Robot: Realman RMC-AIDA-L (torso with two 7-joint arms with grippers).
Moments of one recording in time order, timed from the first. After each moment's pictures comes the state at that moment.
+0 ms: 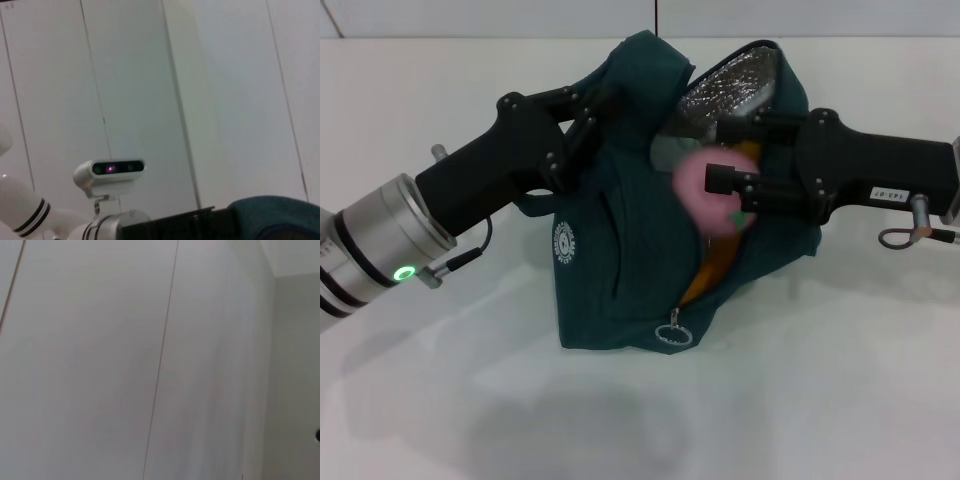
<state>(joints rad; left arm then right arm) -0.64 -2.09 2.84 -0.16 -0.73 1.75 -0.81 0.59 2.02 -1.17 -0.57 -1.36 -1.56 1.25</state>
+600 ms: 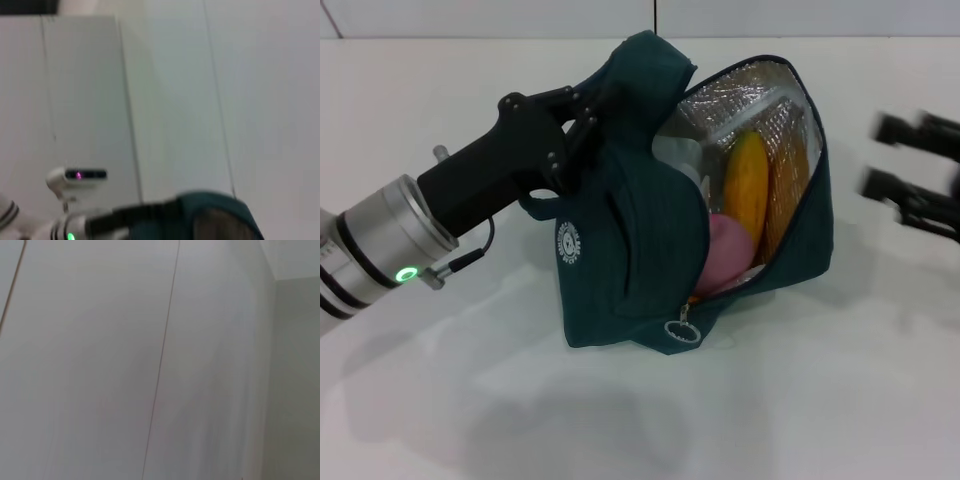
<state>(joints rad) -0.63 -2.09 2.83 -0.15 -0.73 1.74 -0.81 0.34 1.94 -1.07 -0.66 -1.30 -1.69 1.19</state>
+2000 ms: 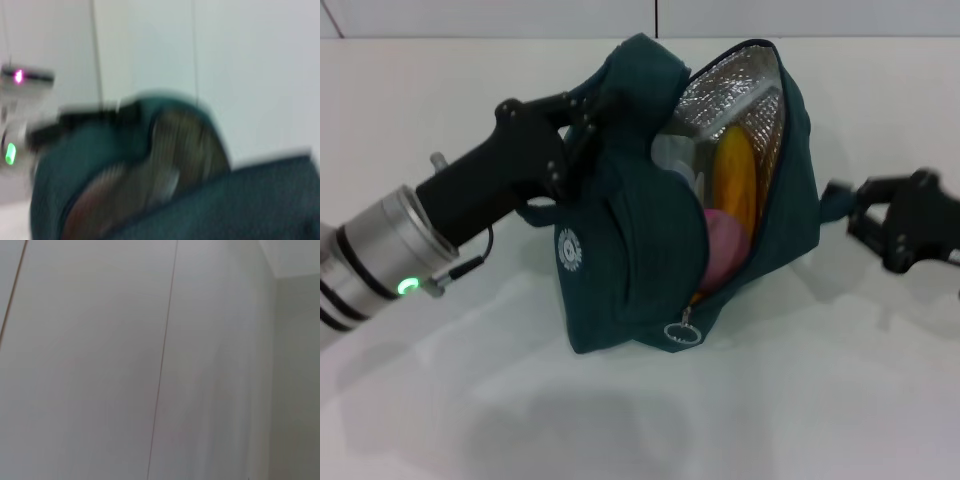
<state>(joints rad) -0.61 -2.09 2.83 -0.12 -0.73 1.74 -0.74 0.38 2.01 -1.06 -0.58 -1.42 -1.46 1.03</state>
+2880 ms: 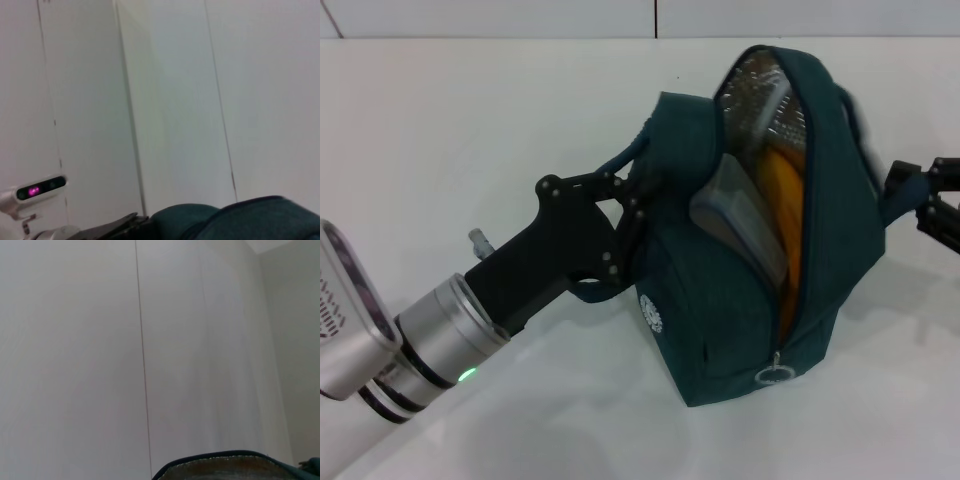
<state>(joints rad) -0.46 -2.10 2.84 0.13 -0.68 1.64 -0.29 0.36 1.93 -1.01 -0.61 -1.39 -1.71 1.14</state>
